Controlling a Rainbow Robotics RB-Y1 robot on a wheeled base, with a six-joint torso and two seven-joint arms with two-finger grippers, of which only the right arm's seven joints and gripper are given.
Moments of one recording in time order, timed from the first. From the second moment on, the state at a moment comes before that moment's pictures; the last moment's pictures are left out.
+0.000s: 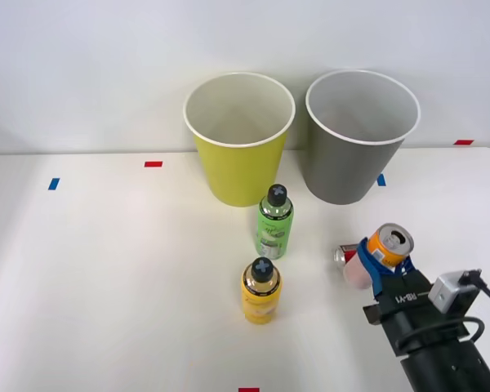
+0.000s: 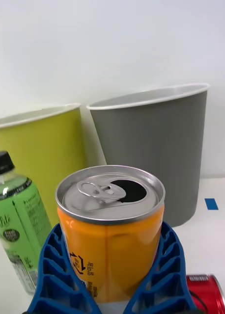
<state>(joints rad) 0.54 -0.40 0.30 -2.12 -0.37 -0.26 1.59</state>
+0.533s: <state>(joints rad) 0.39 -0.32 0.20 -2.24 -0.42 -0.11 1.54</state>
